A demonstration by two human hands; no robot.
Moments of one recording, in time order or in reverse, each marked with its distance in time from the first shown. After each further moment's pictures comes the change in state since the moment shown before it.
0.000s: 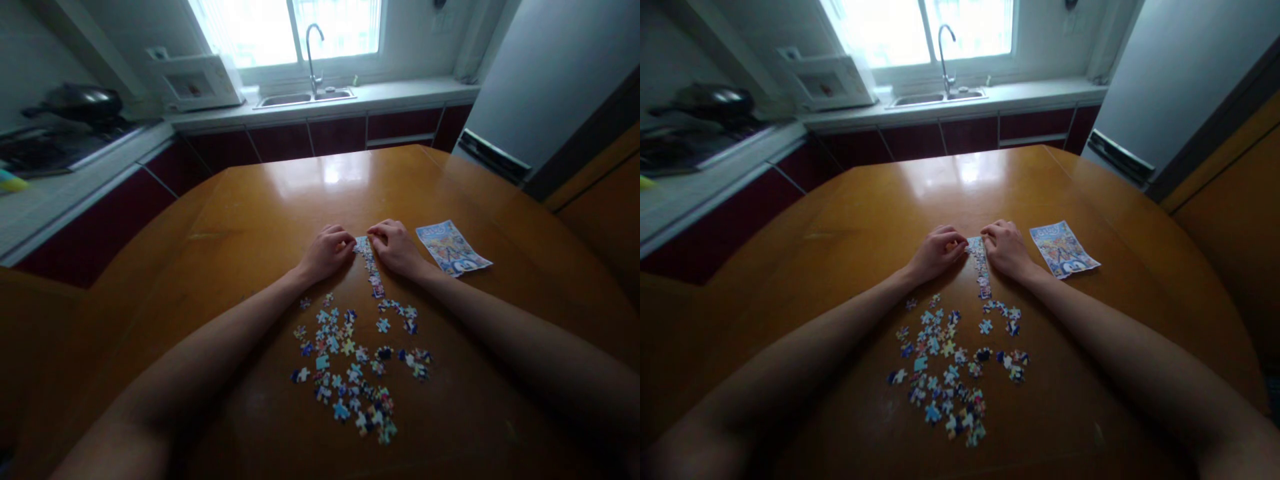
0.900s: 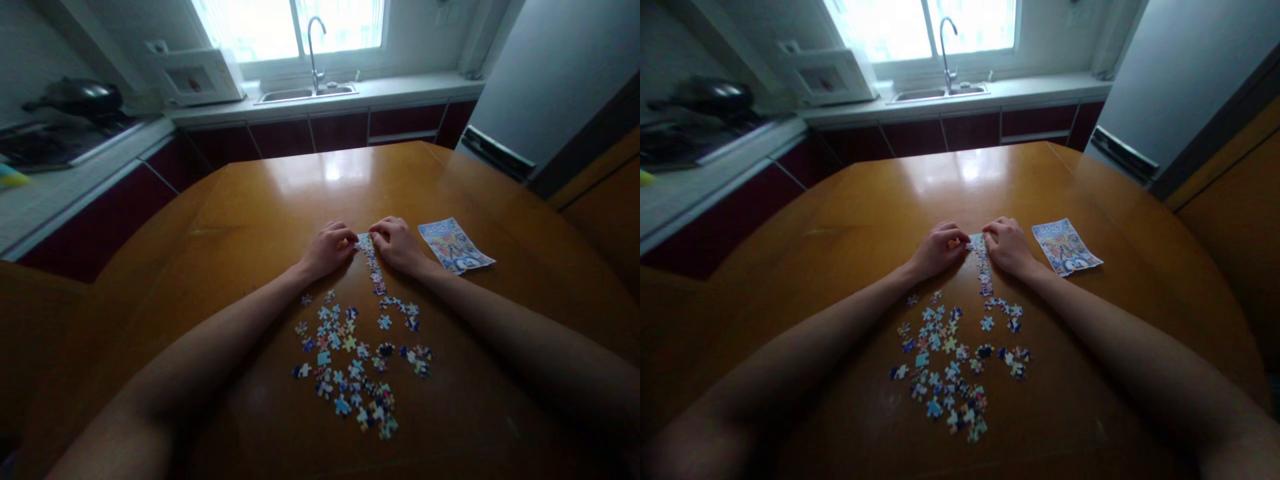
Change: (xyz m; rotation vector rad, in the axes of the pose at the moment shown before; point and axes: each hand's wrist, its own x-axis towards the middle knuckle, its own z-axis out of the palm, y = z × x) left_hand -0.002 -0.004 0.002 -0.018 -0.002 0.023; right_hand 0.000 0.002 0.001 0.013 0.002 -0.007
